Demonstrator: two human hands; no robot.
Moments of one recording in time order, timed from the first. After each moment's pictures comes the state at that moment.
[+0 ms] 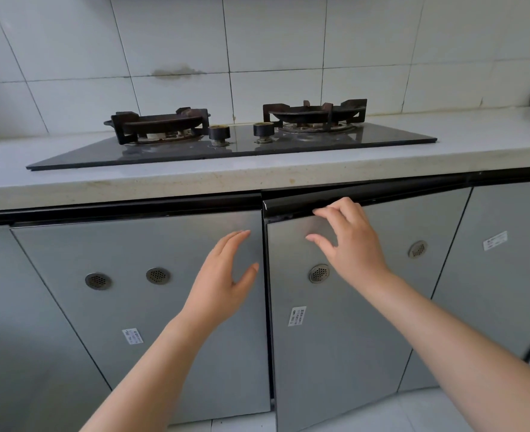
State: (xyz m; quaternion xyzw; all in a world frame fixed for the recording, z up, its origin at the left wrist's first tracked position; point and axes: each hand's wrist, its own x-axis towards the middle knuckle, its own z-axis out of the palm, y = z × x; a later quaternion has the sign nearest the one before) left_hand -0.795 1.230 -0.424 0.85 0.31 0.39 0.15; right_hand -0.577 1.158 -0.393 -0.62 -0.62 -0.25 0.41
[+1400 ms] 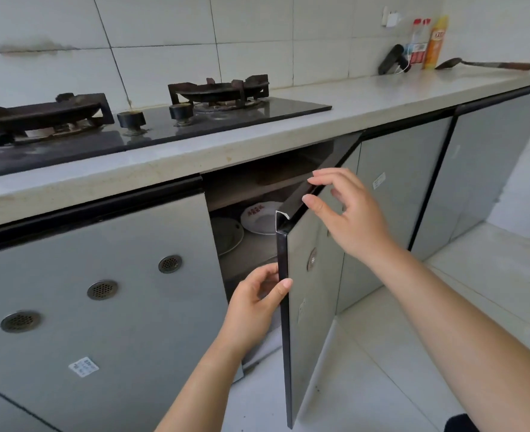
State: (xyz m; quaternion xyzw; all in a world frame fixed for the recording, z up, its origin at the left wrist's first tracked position) left_hand -0.769 1.158 -0.463 0.75 0.15 0.24 0.59; right_hand -0.612 1.055 -0.369 -0.69 -0.48 -0.14 0.52
